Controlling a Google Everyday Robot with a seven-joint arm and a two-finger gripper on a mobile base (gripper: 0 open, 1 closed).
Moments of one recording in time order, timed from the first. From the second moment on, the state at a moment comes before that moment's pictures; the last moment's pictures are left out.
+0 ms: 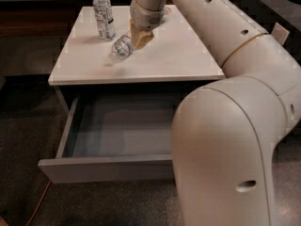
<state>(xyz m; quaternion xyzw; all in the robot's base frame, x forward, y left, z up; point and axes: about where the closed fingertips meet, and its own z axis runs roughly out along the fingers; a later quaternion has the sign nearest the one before) 0.726 0.016 0.906 -0.84 0.51 -0.04 0.19</state>
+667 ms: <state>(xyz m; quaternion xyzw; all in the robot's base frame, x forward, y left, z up) 0.743 0.046 0.912 -0.86 0.47 -0.07 0.20</state>
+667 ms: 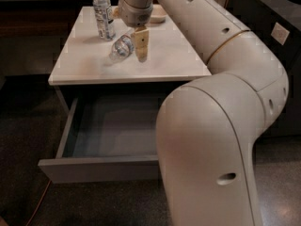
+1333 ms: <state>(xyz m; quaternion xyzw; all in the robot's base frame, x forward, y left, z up) 0.766 0.067 0.886 -0.89 0.43 -0.09 0.15</state>
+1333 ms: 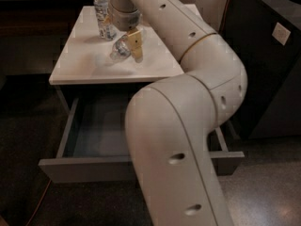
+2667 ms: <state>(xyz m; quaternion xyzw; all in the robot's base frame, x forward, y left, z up) 0.803 0.052 0.863 -0.89 0.44 -0.11 0.12</state>
